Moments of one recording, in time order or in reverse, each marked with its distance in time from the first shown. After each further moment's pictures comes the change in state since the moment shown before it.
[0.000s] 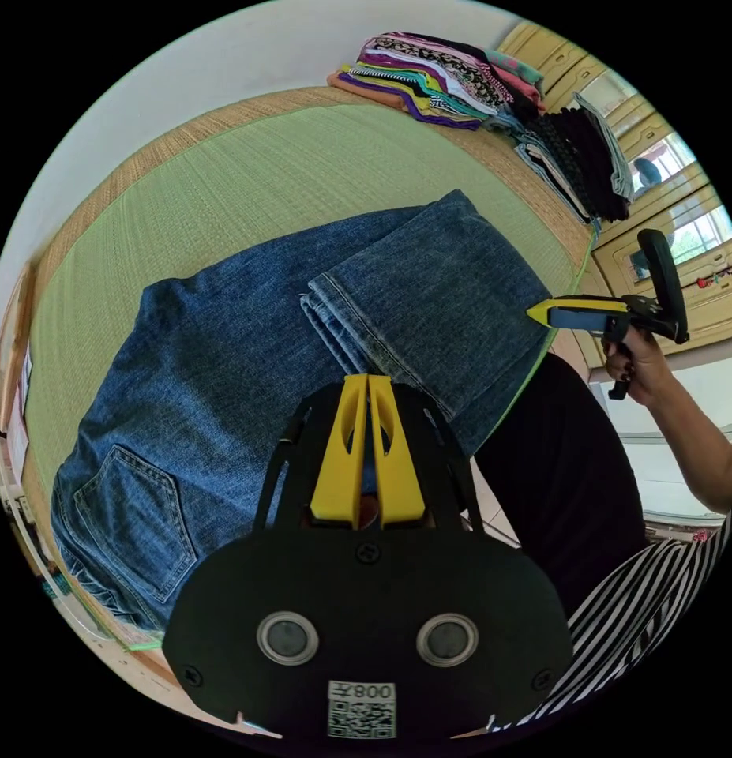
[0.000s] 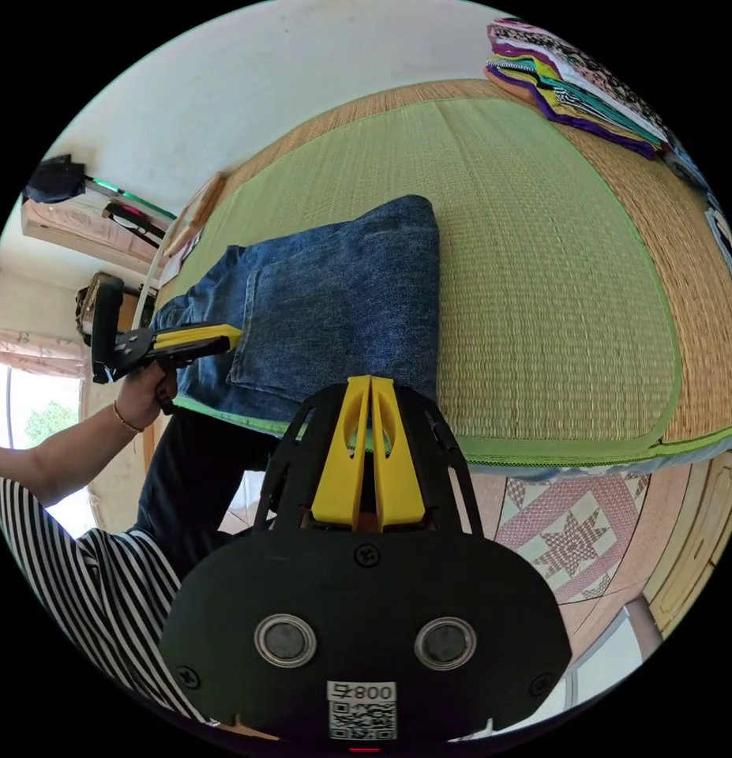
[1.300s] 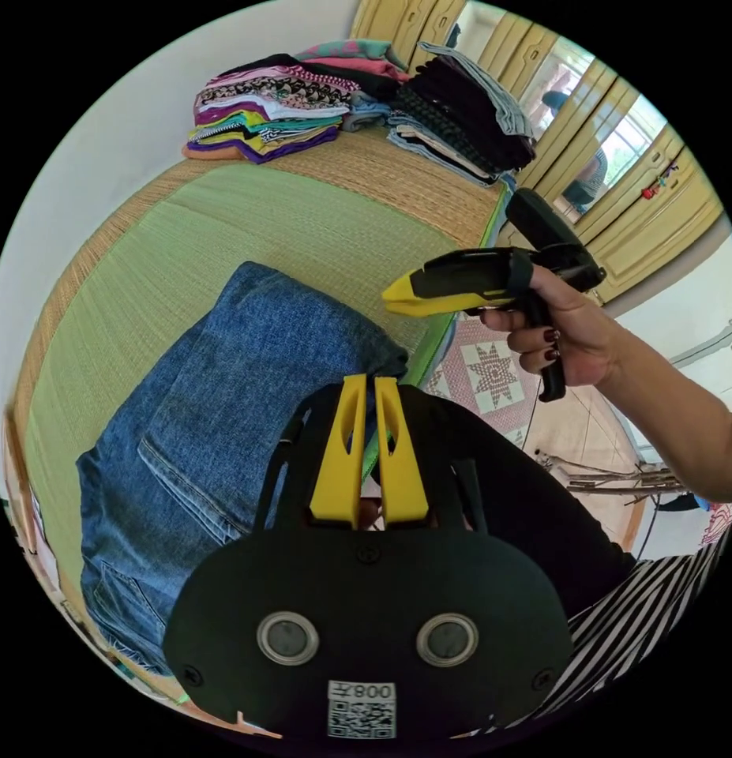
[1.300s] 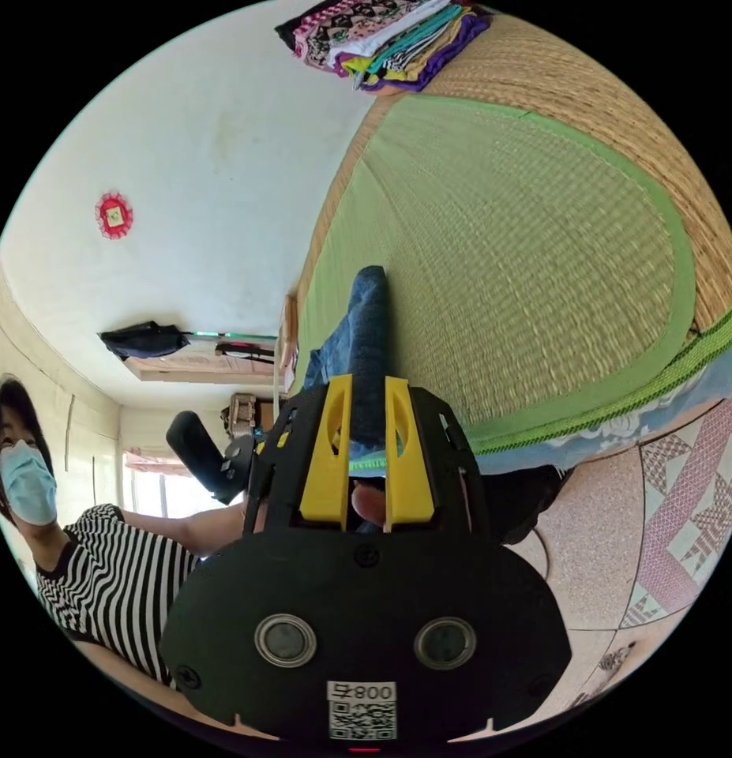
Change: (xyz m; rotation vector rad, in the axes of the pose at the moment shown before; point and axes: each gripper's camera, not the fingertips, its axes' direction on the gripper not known) left arm 0.281 -0.015 -0.029 0.126 0.046 0.288; right arm 0.293 0.060 -0.058 0.235 -0.634 0.341
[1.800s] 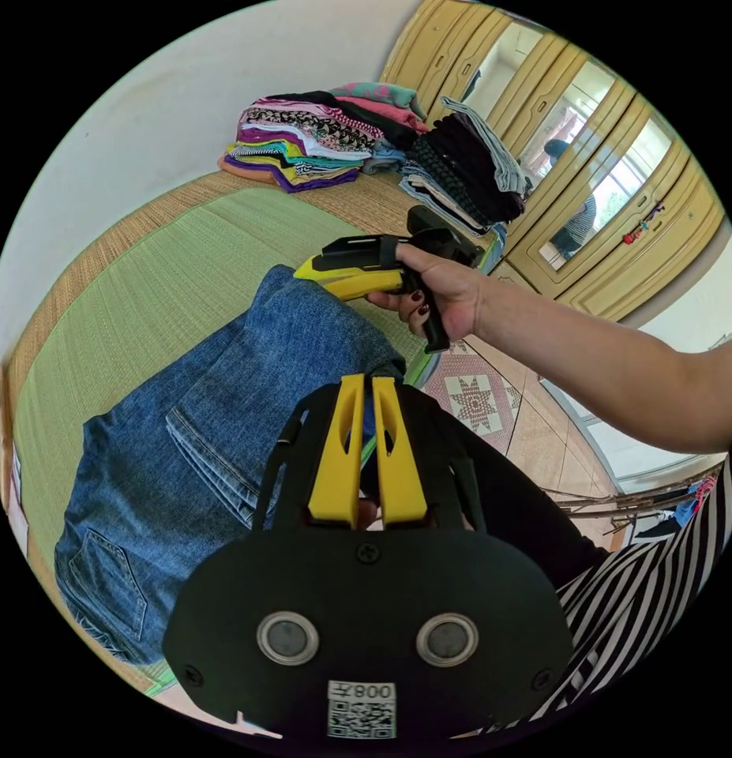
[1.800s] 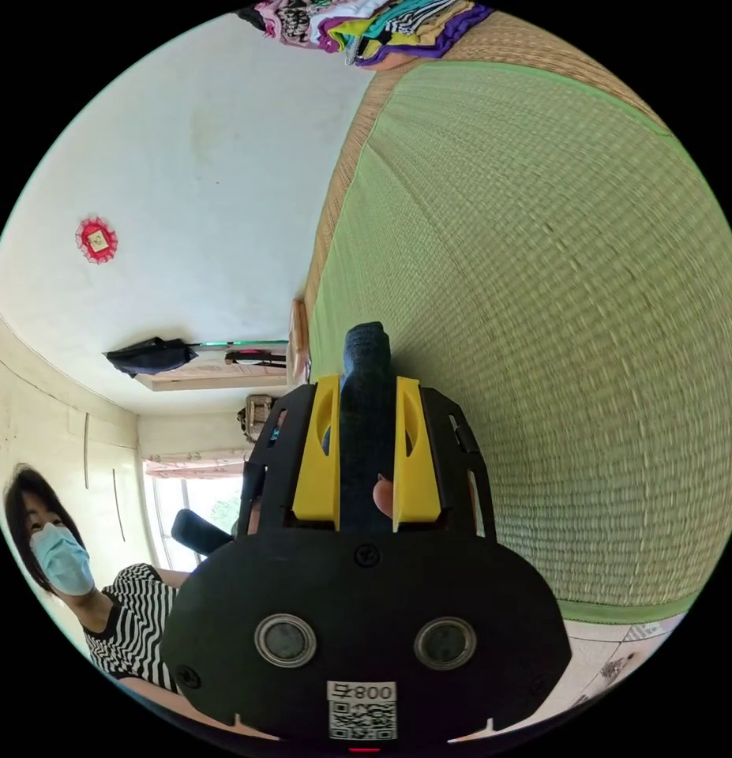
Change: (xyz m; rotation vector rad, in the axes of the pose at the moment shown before) left arm -0.033 0.092 -0.058 0.117 0.065 -0.074; right arm -0.032 -0.094 0.084 -0.111 -0.041 0.049
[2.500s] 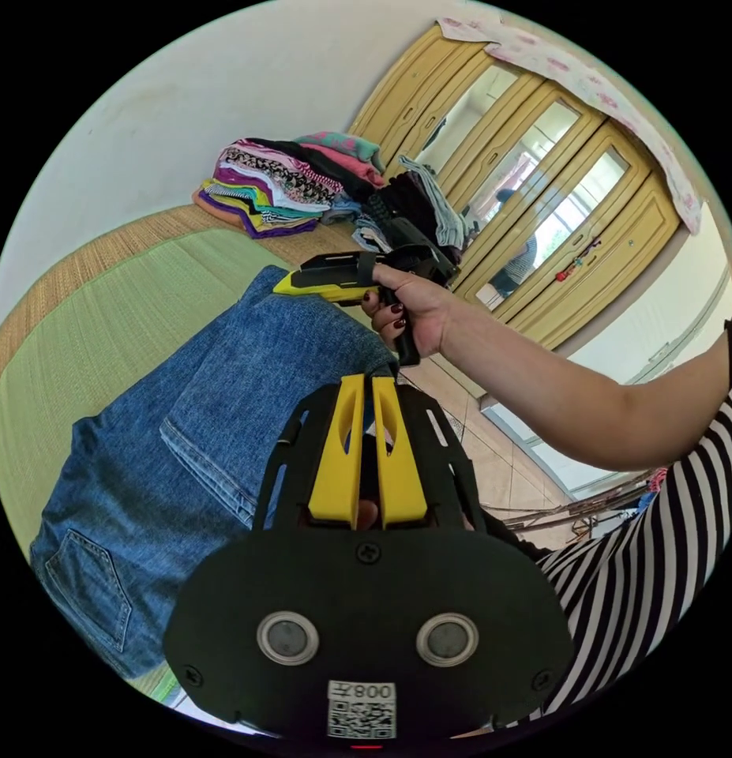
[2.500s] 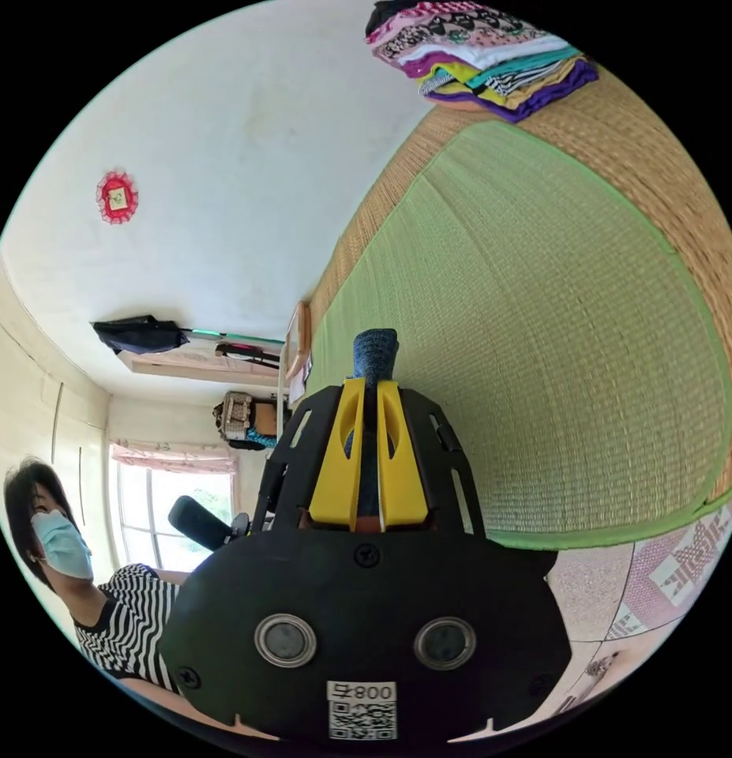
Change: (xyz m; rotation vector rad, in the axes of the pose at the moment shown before) left arm -0.094 0.151 -0.118 0.187 0.230 0.002; right arm -0.170 0.027 0.062 0.109 0.119 -0.110
